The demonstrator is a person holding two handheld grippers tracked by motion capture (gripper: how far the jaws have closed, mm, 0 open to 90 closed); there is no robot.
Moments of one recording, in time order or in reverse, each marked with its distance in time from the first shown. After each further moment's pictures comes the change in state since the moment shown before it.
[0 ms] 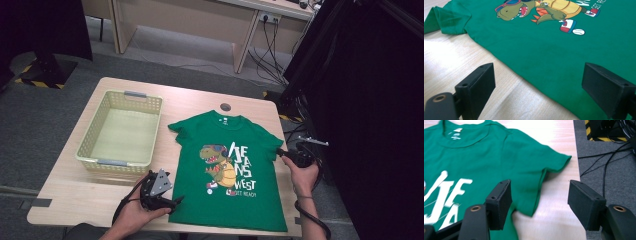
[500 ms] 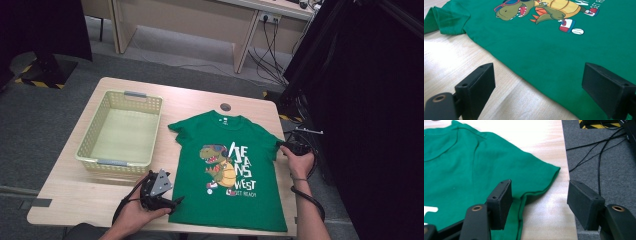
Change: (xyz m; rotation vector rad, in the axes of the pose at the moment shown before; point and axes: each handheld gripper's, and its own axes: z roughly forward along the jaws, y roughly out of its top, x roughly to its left) left arm 0.000 0.000 0.000 0.003 -0.004 0.004; right arm -0.015 0.023 0.038 0.071 -0.056 0.073
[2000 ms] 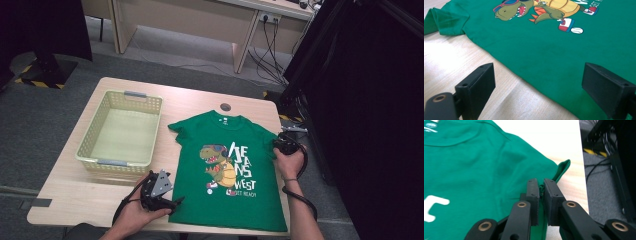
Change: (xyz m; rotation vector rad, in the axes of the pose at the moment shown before) left arm -0.002 0.000 0.000 0.004 0.000 0.012; right arm 0.045 -0.005 0.000 -0.075 -0.076 -0.248
